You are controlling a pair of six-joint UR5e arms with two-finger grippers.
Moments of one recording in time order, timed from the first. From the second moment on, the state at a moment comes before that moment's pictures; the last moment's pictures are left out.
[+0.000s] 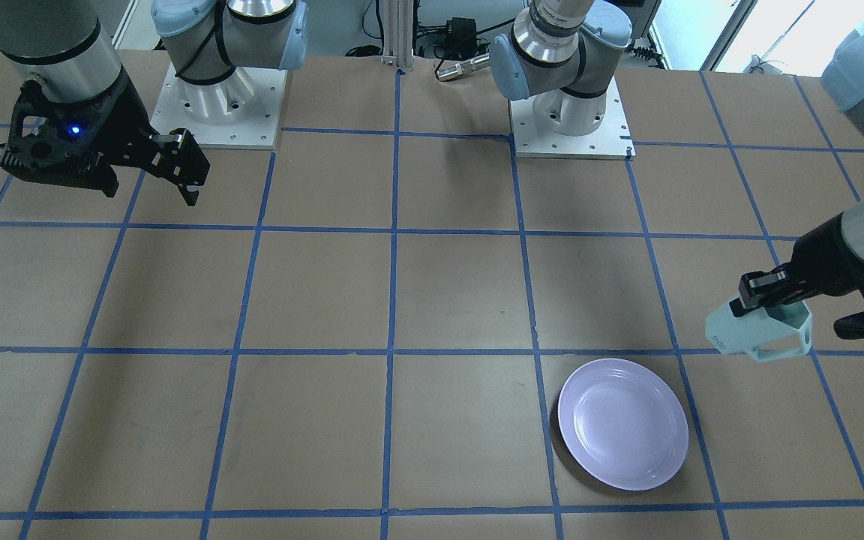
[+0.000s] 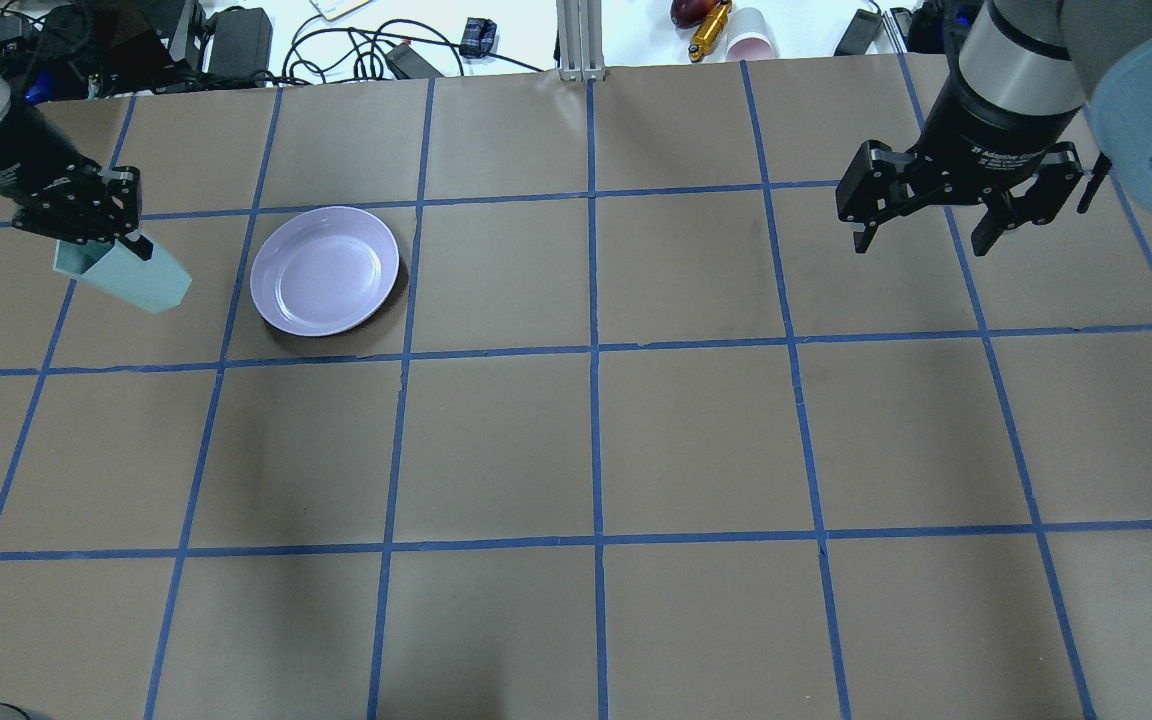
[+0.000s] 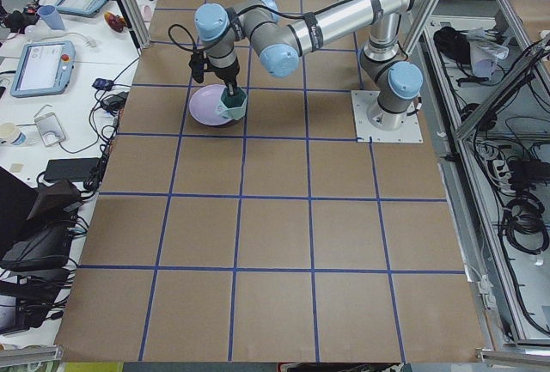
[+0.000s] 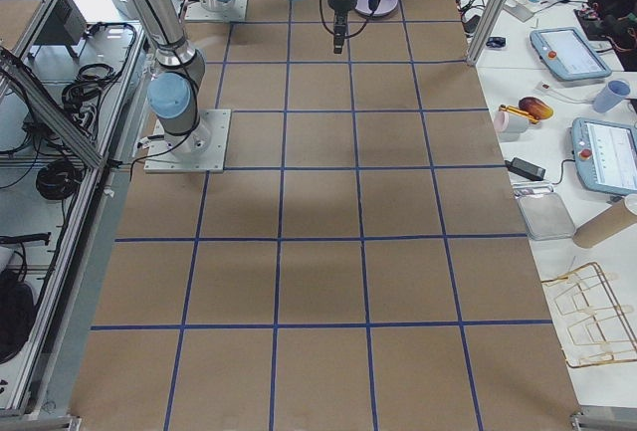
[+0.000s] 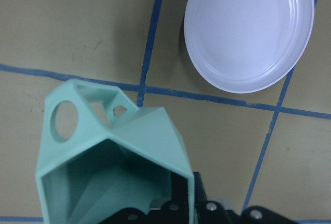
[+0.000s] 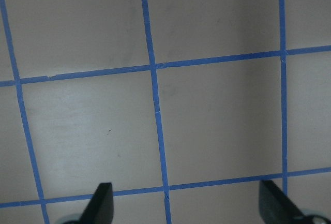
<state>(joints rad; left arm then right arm) -1.18 -1.83 -1.51 -1.45 1.46 0.26 1.52 -1.59 1.63 -1.60 -1.59 0.04</state>
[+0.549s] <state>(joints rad) -1.33 -1.92 -1.51 -1.27 1.48 0.26 1.52 -1.59 1.63 -1.60 -1.59 0.04</state>
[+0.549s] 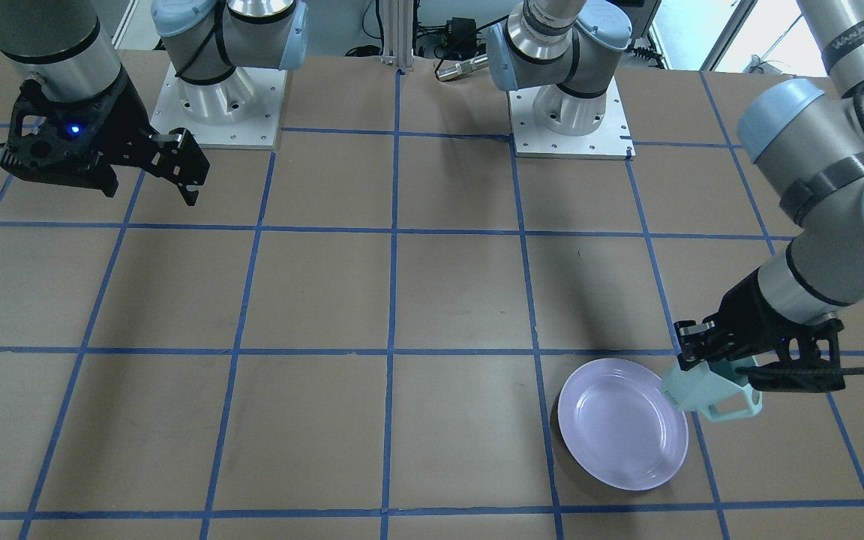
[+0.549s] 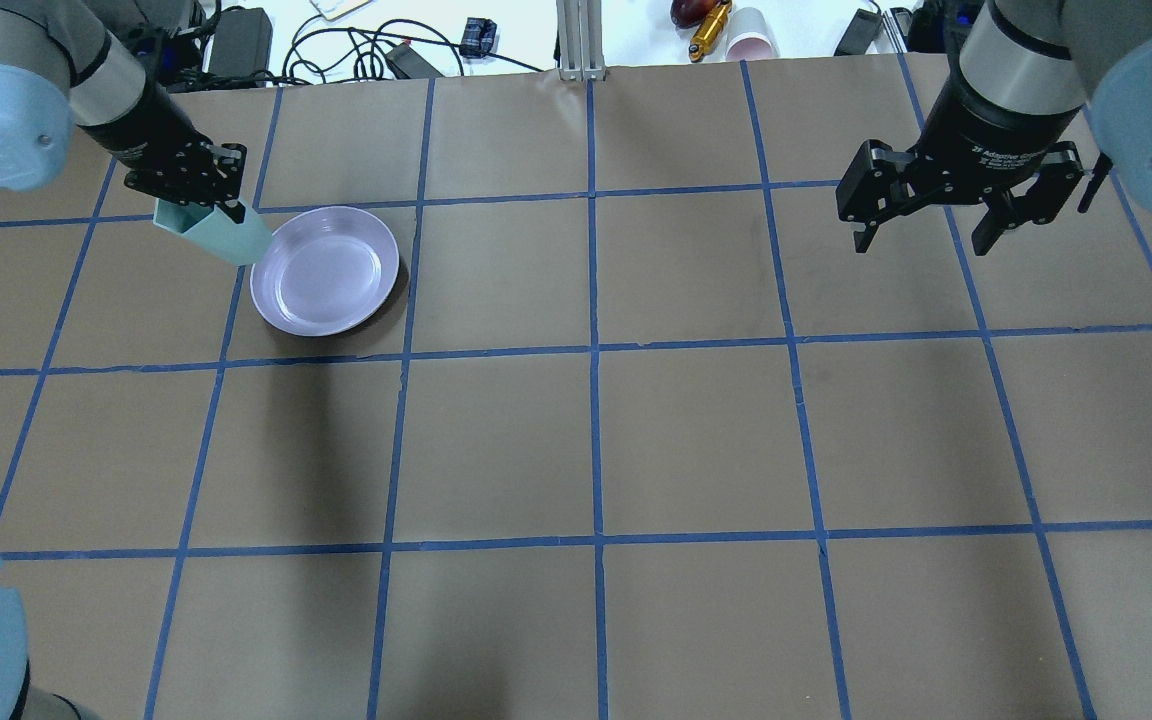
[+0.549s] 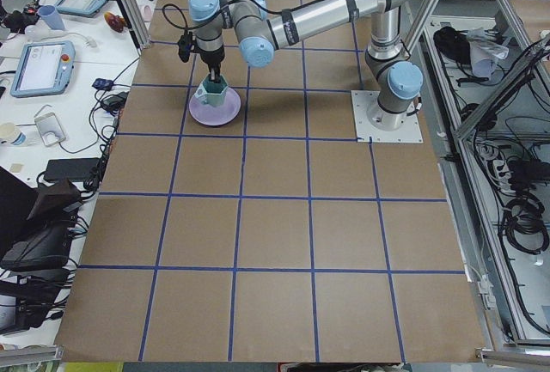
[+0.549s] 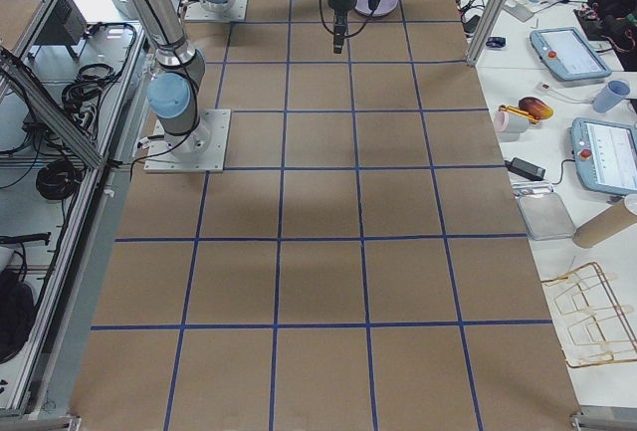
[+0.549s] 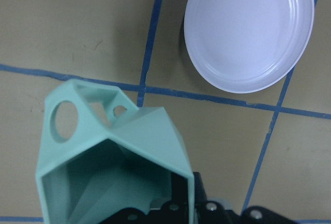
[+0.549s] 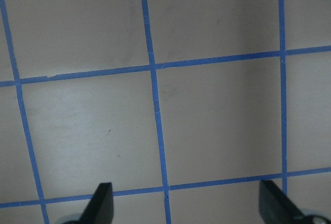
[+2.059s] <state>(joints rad) -1.45 -2.08 -1.52 -1.13 1.61 0.44 1.52 -1.59 1.63 -1.60 -1.59 0.04</state>
